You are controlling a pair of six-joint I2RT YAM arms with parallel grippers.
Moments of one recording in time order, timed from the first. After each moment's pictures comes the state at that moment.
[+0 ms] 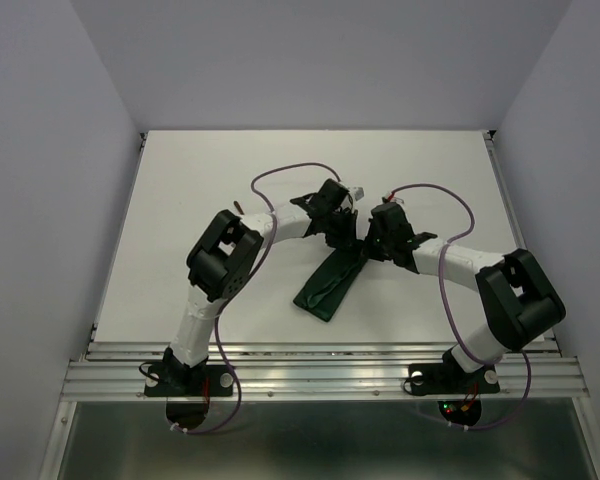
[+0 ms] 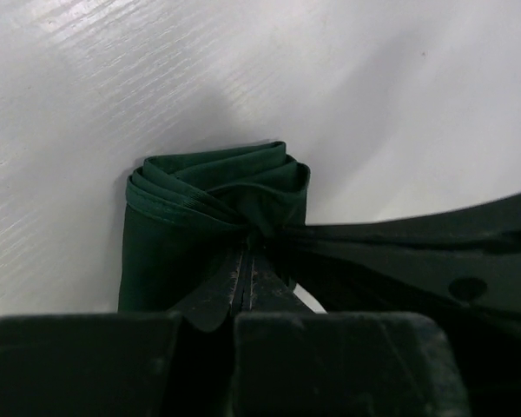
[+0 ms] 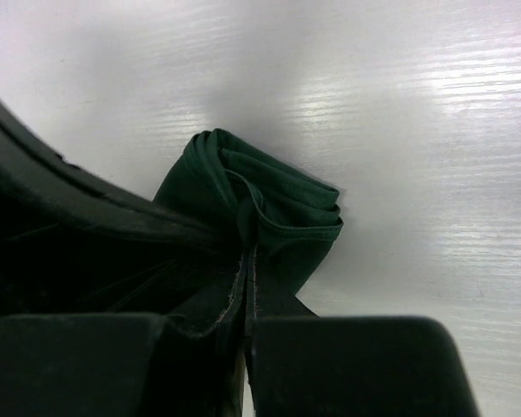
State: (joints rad) left arm -0.76 2.15 1.52 -0.25 0.38 -0.53; right arm 0.50 1.55 0.79 -0.05 0.11 0.69
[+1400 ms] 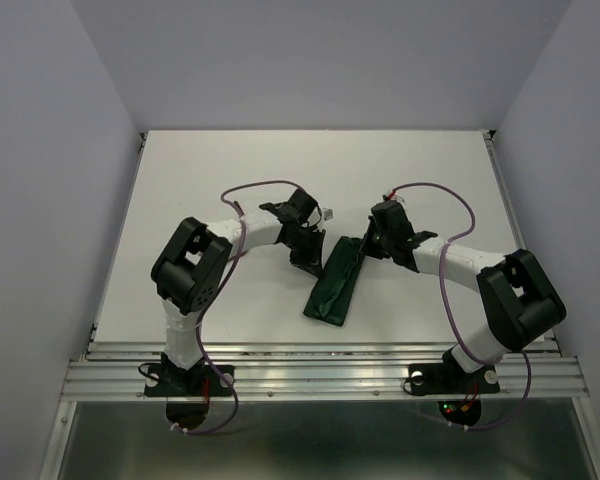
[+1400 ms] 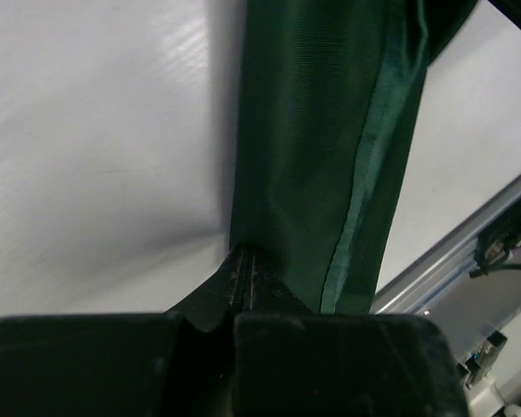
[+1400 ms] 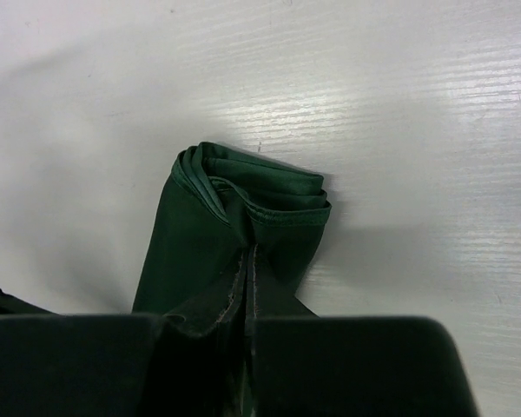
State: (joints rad) left arm -0.65 1.91 1.25 -0.51 0.42 -0.40; right arm 0.50 1.55 0.81 -0.05 0.12 0.72
